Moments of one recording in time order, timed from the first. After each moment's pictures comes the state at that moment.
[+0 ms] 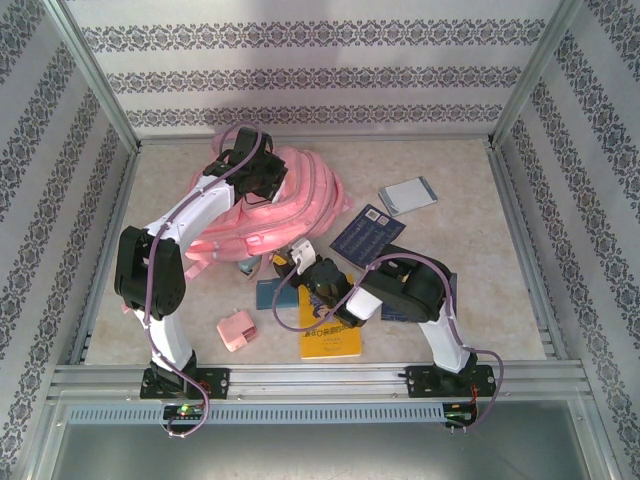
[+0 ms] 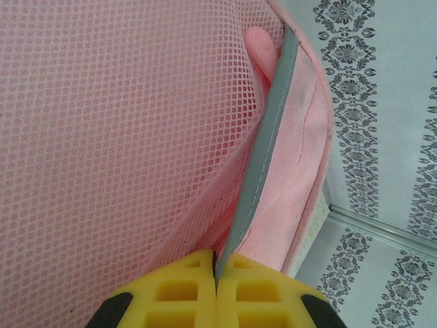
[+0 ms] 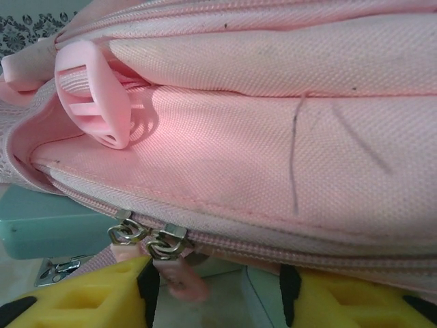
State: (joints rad) left arm -0.33 1.83 1.54 -0.46 0.13 -1.39; right arm 0.96 2.11 0.72 1.25 0.24 0.06
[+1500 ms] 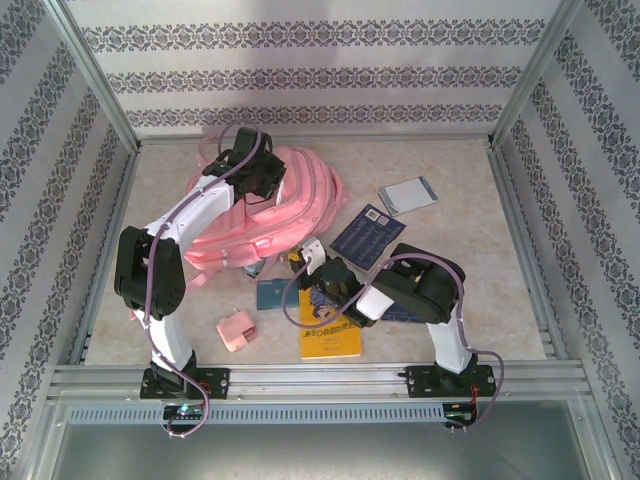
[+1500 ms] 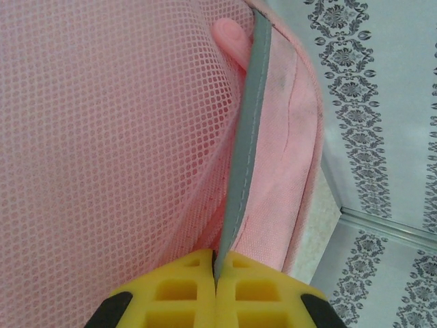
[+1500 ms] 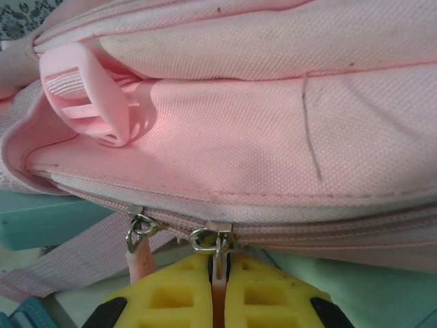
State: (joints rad) left arm -0.33 1.83 1.54 -0.46 0.10 -1.31; right arm 0.92 2.01 0.63 1.18 0.18 0.11
